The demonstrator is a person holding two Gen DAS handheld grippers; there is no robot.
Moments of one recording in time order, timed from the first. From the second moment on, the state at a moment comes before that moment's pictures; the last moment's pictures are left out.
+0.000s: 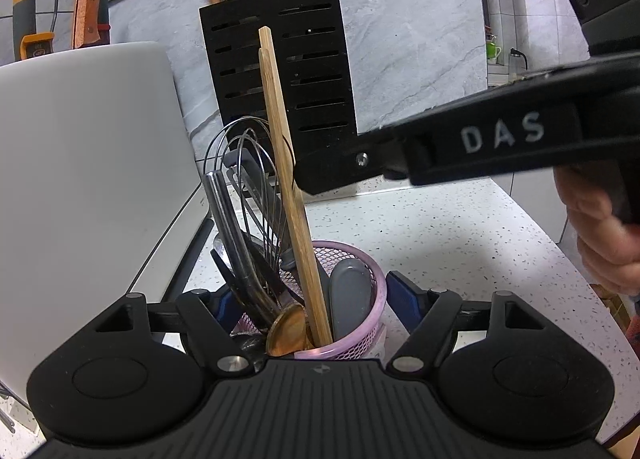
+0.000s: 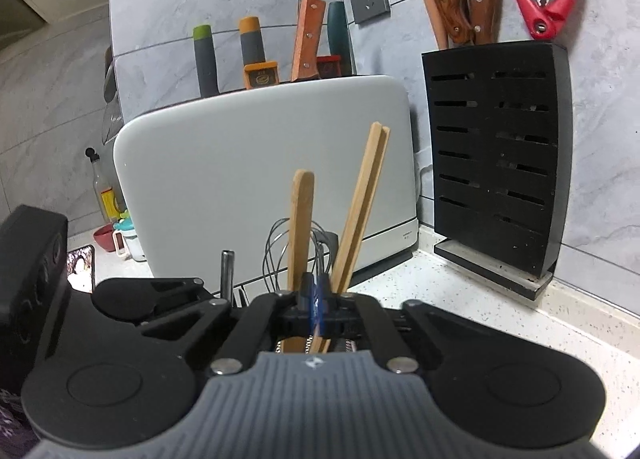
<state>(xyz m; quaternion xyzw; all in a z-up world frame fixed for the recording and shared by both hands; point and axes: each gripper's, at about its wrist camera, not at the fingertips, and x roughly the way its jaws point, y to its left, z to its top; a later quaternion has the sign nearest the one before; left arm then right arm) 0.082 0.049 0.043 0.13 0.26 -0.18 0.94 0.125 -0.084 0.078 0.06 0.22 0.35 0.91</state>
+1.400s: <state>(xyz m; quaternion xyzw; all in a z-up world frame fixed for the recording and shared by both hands) 0.109 0.032 0.038 0.13 0.25 -0.15 0.95 0.122 -0.096 0.092 0.06 0.18 0.31 0.93</state>
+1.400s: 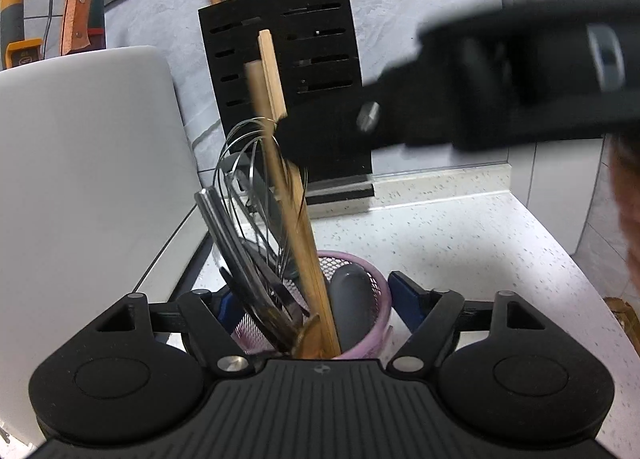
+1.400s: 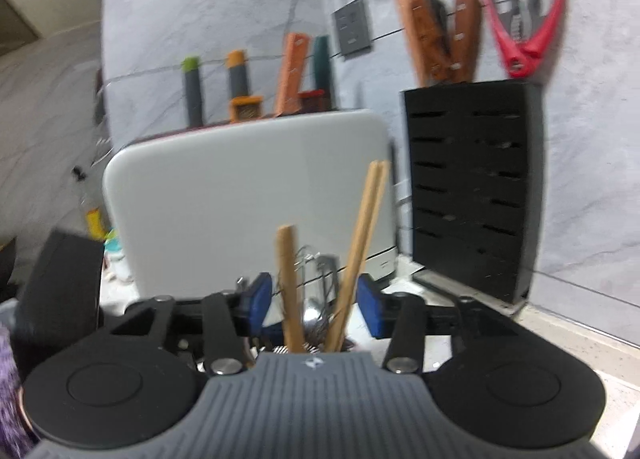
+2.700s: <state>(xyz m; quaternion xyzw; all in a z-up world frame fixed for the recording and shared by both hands) -0.003 0.056 0.041 0.03 0.26 0.03 0.96 0.032 -0.143 0.043 0.05 0.26 0.17 0.95</state>
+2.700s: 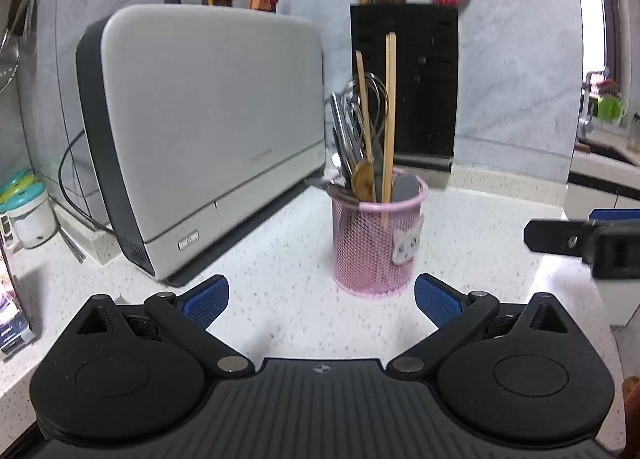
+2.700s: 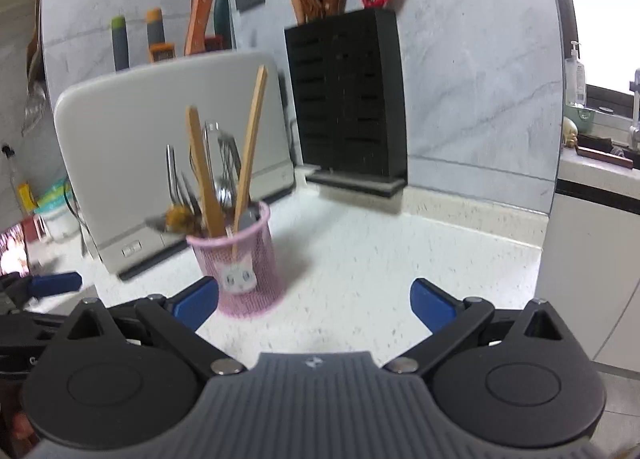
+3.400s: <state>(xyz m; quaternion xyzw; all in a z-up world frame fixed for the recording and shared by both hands) 0.004 0.057 0.037 0.01 0.29 0.04 0.96 0.037 -0.142 0.029 0.05 0.31 0.16 0.94</state>
